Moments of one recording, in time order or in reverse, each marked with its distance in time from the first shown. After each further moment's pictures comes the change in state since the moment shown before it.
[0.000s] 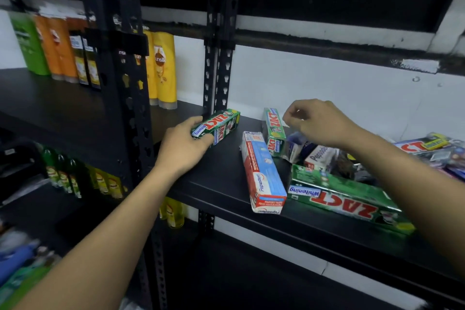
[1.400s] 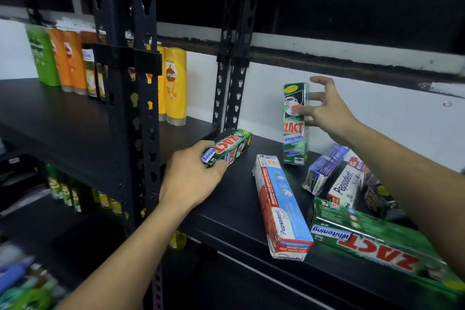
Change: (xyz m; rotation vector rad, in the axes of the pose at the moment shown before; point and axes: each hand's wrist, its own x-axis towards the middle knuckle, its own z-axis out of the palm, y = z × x) left_hand -0.006 0.001 0.000 0.070 0.053 -0.017; right_hand 0.096 0.024 0.013 0.812 0.174 0.169
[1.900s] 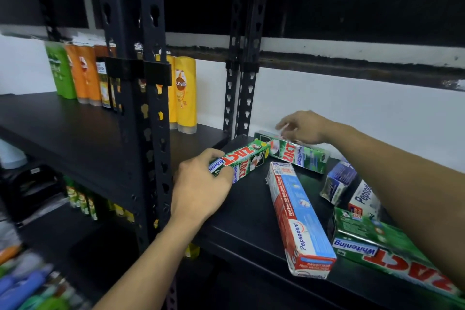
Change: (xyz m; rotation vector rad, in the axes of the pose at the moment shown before) left_hand -0.002 -0.001 0.000 -0.039 0.059 -0.056; right_hand 0.040 0.018 0.039 -0.891 -0.476 -0.153
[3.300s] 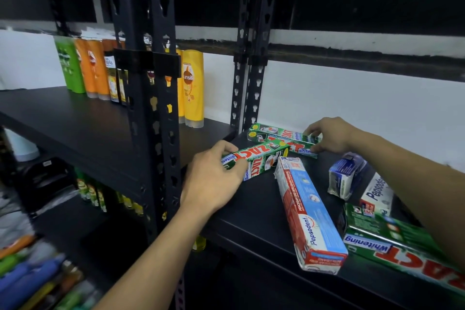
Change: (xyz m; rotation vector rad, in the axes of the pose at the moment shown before) left_hand 0.007 -0.004 0.005 -0.005 -0.085 0.064; right_hand -0.019 0.027 0.015 -0.217 -0.003 0.177
